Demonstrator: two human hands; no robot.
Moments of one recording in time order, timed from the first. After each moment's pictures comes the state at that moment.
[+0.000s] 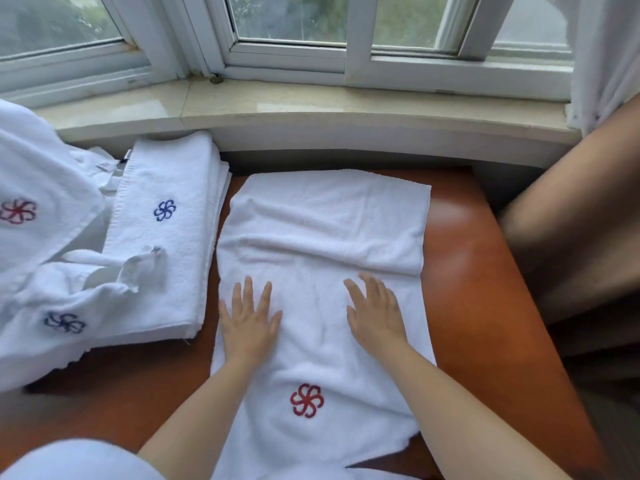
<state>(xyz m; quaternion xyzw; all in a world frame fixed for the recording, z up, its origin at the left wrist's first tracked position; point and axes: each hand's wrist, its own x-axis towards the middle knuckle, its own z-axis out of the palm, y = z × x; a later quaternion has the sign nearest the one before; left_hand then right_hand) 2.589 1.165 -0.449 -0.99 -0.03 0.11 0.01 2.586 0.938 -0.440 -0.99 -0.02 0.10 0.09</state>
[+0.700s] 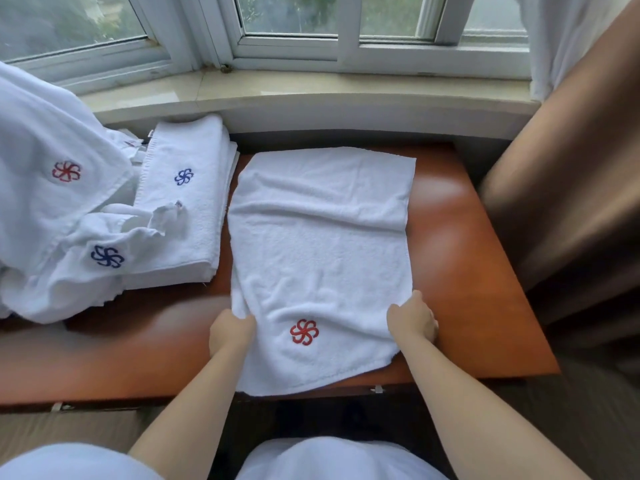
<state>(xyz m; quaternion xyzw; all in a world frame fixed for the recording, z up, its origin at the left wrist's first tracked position) 2.477 1.188 -0.421 -0.86 -0.36 0.15 -0.32 2.470 0.905 -0.426 -0.89 0.38 0.10 0.24</state>
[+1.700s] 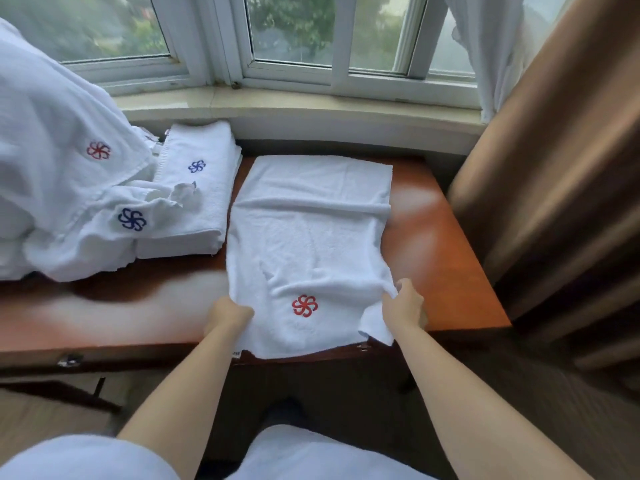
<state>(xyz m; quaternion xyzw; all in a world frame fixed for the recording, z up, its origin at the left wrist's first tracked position) 2.414 1.201 -0.396 -0.86 -0.30 0.18 -0.37 2.382 0.918 -0.375 -0.90 0.32 0.04 0.30</state>
